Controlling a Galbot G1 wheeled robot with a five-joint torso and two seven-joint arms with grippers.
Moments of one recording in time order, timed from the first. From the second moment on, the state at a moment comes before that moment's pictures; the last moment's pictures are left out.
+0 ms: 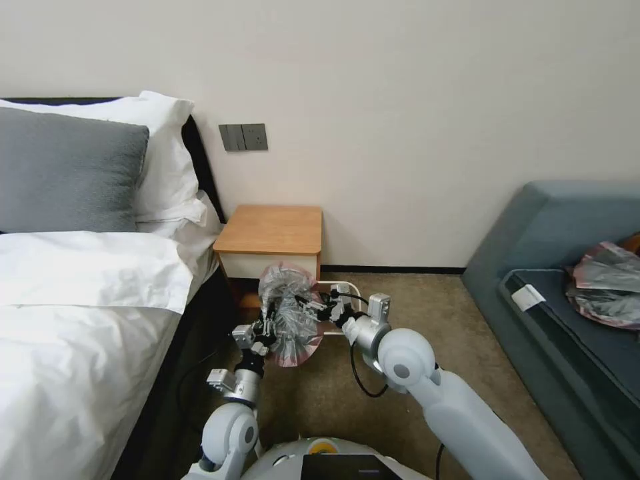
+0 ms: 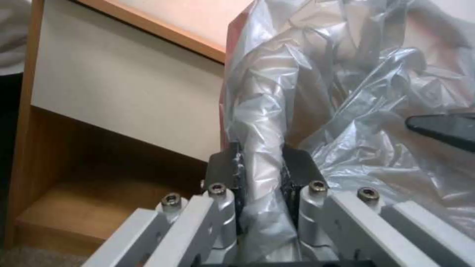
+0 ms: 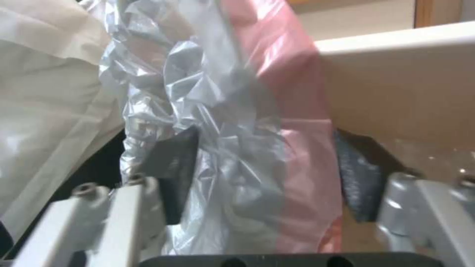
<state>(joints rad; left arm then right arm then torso) 1.61 -1.43 -0.38 -2.10 -0.47 -0.11 -0.02 -1.00 1.07 -0.03 2.21 1.01 -0.57 0.33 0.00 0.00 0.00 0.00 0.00</state>
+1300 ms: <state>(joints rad) 1.62 -1.42 -0.39 -2.08 -0.50 -0.10 -0.04 -1.04 0.95 0.11 2.22 0.91 -0.49 0.22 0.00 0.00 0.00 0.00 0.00</state>
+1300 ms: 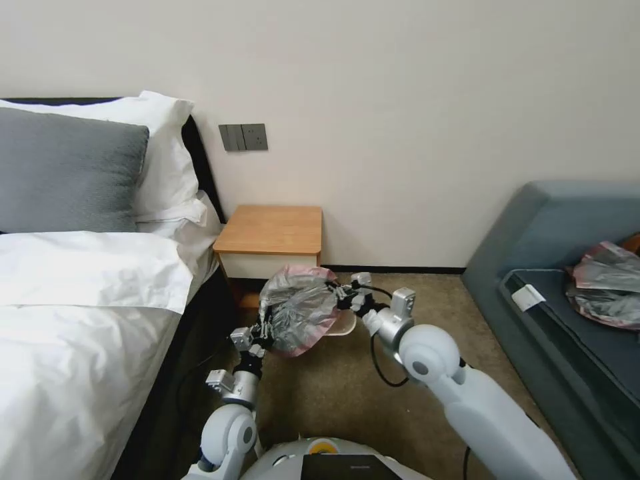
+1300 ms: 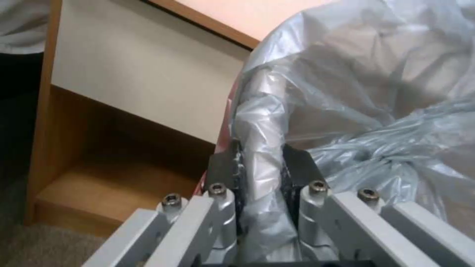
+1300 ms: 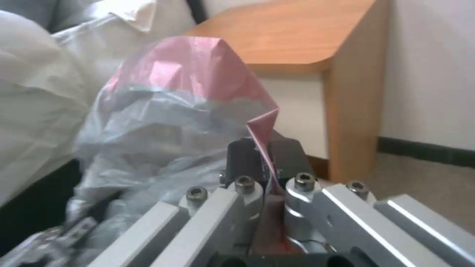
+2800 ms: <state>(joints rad) 1.61 -1.40 -0.40 -2.11 -0.54 -0.13 -0.01 -1.27 0.72 0.38 2.33 0.51 -0.33 0.03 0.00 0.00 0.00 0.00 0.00</state>
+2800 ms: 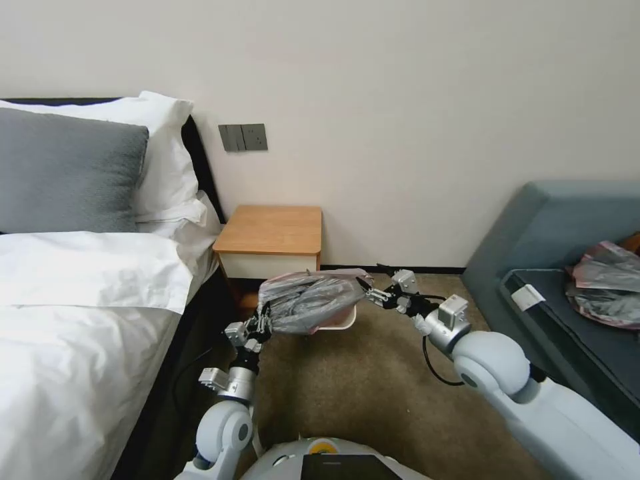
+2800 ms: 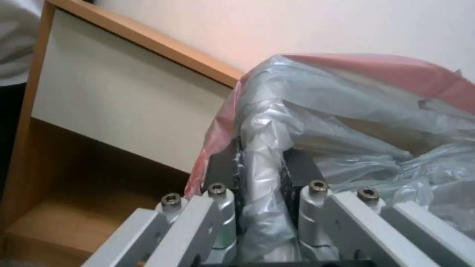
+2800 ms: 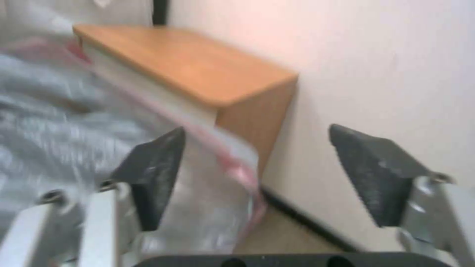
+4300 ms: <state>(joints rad) 1.62 -1.40 -0.42 -2.07 -0.47 -0.36 0.24 -0.99 0.67 0.17 2.03 0.30 -0.24 -0.10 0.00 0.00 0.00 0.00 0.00</state>
